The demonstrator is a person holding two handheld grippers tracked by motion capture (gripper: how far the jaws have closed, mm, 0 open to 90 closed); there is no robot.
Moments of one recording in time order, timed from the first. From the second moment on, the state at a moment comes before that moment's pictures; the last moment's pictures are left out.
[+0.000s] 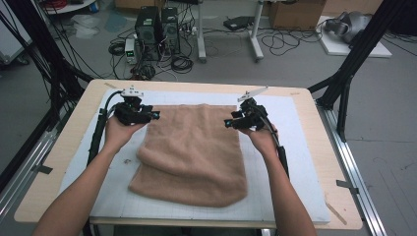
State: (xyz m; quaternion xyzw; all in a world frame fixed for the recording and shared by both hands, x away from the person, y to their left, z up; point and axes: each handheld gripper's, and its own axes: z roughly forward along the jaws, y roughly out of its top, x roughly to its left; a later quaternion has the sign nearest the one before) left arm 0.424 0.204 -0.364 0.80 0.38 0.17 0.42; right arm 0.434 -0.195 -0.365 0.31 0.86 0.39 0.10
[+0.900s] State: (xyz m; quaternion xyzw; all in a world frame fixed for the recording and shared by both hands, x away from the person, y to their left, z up) left arm 0.347 0.193 -0.427 0.88 0.30 0.12 0.36; right arm 0.333 -0.201 -0.433 0.25 0.89 0.38 0.05
